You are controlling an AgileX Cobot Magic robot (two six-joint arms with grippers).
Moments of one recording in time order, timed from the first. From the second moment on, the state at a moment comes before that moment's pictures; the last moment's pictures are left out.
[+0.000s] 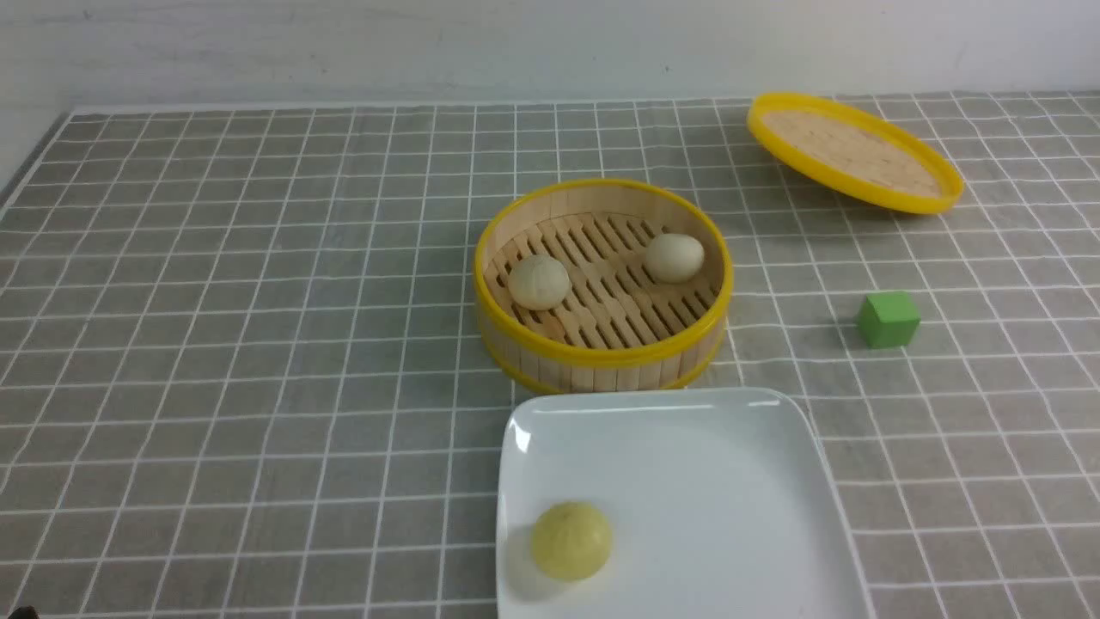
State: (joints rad) right arm 0.09 -0.01 0.02 -0.14 0.41 0.27; left arm 0.03 -0.01 0.02 0.17 0.40 -0.25
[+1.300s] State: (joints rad) right arm 0.09 -0.01 0.02 -0.11 0.40 0.29; left arm 0.03 -0.01 0.02 0.15 0.39 -0.37
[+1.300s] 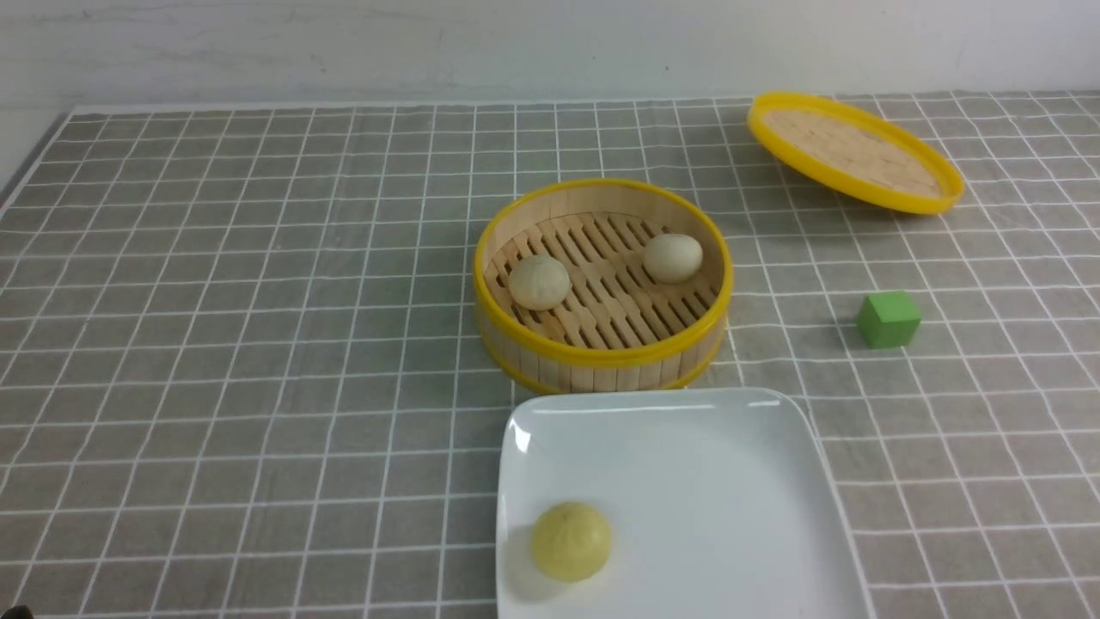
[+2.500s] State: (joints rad) right arm 0.09 1.05 -0.69 0.56 0.85 -0.22; left arm -0.03 0.75 -0.49 -0.35 0.91 -0.23
